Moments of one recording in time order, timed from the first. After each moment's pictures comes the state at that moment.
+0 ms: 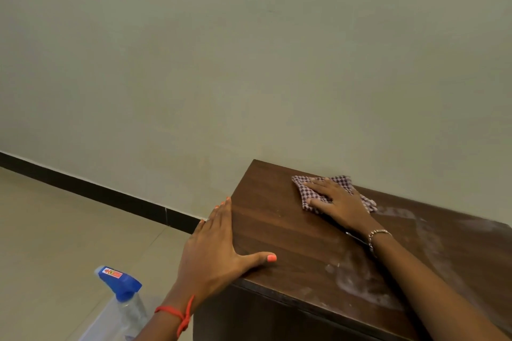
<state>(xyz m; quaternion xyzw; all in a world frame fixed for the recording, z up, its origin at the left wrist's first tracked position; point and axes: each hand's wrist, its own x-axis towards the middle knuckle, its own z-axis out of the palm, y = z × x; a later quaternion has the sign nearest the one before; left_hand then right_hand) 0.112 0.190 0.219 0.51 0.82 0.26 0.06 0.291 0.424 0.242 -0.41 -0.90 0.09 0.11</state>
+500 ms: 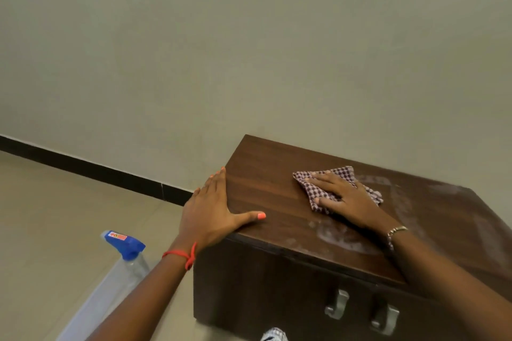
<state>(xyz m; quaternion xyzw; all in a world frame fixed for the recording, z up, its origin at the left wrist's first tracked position) 0.117 0.185 0.225 0.52 0.81 0.27 0.05 0.353 0.369 0.245 -0.35 -0.93 0.09 0.08</state>
